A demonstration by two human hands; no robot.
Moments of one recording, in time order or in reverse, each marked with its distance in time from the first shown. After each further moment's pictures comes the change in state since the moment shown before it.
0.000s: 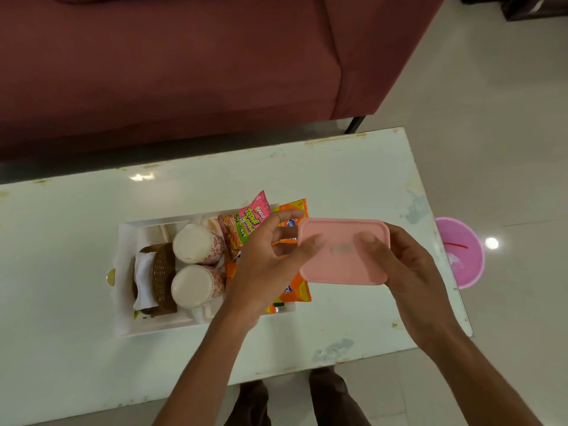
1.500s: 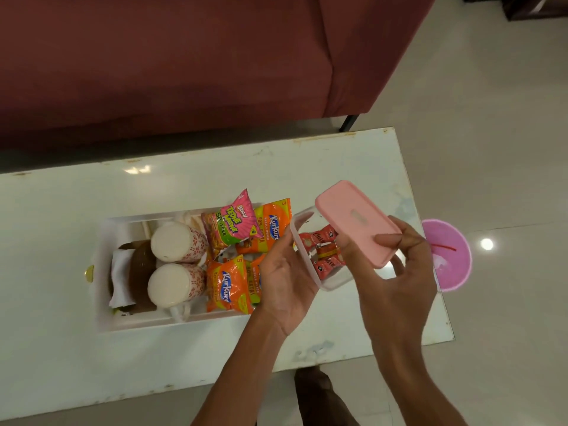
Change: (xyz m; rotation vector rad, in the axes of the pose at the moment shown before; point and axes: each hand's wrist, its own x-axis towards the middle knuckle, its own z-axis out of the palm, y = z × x) left_hand 0.016 -0.044 0.071 -0.901 -0.072 -0.199; right_hand -0.010 -0.007 0.012 -0.041 0.493 -0.226
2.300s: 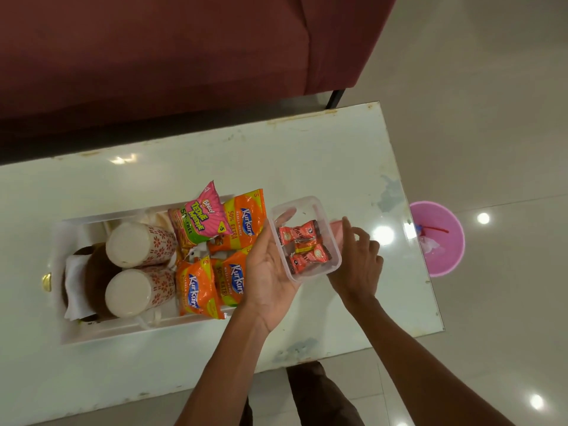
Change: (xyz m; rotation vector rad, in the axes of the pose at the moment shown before) left_hand 0.038 -0.027 -0.007 0.040 0.154 -0.090; right_hand 0.078 0.186 0.001 -1.102 -0.316 -0.071
